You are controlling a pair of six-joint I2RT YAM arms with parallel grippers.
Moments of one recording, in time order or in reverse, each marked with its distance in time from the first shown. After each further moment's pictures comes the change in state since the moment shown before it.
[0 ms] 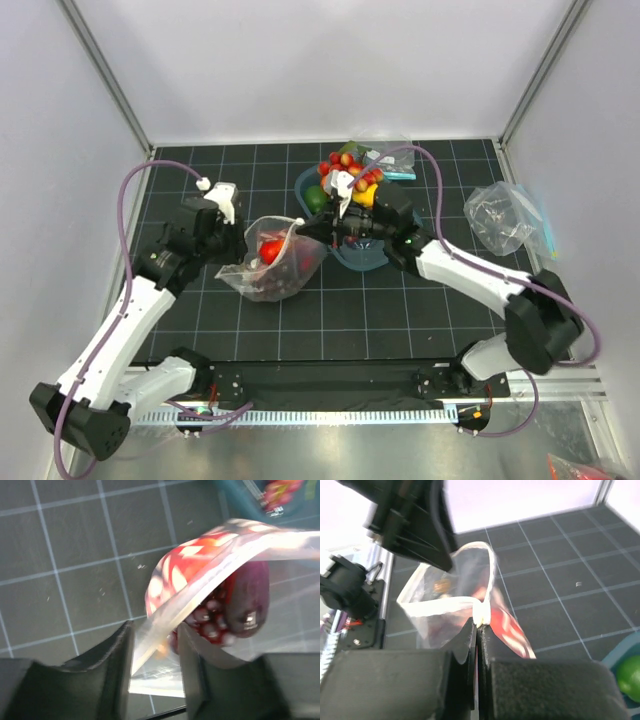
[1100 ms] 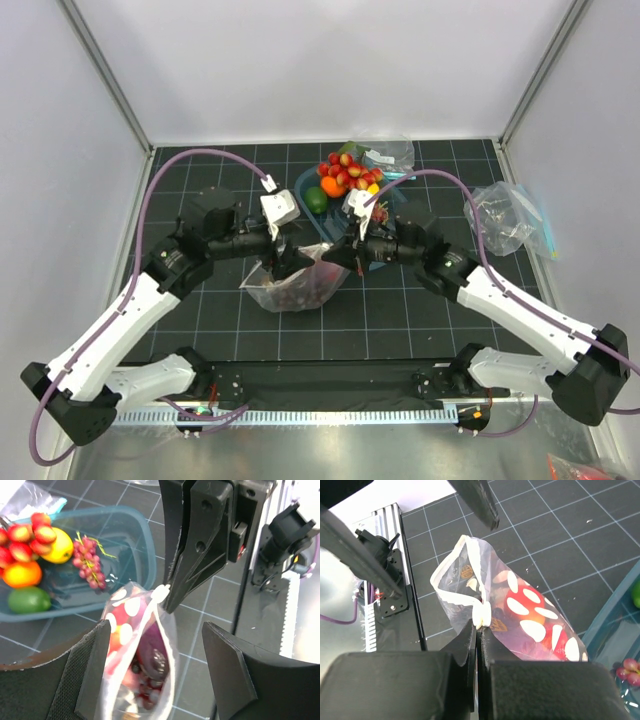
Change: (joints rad) left arm -0.249 0.030 0.130 0.261 0.605 0.376; right arm 0.076 -0.368 -0.032 -0.555 0.193 -0.014
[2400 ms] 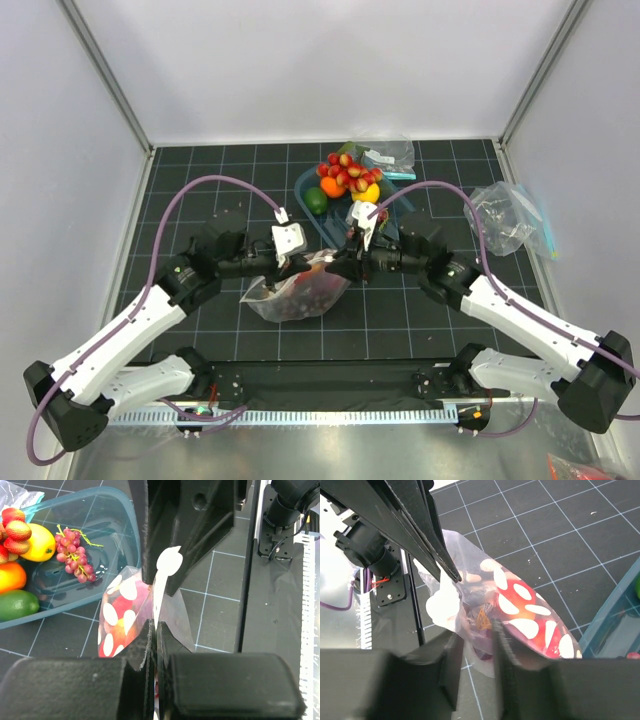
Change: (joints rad) left arm -0.062 -0.063 -0.207 0.105 0.002 0.138; right arm 0.007 -0.057 -0.090 0.026 -0.002 -0.024
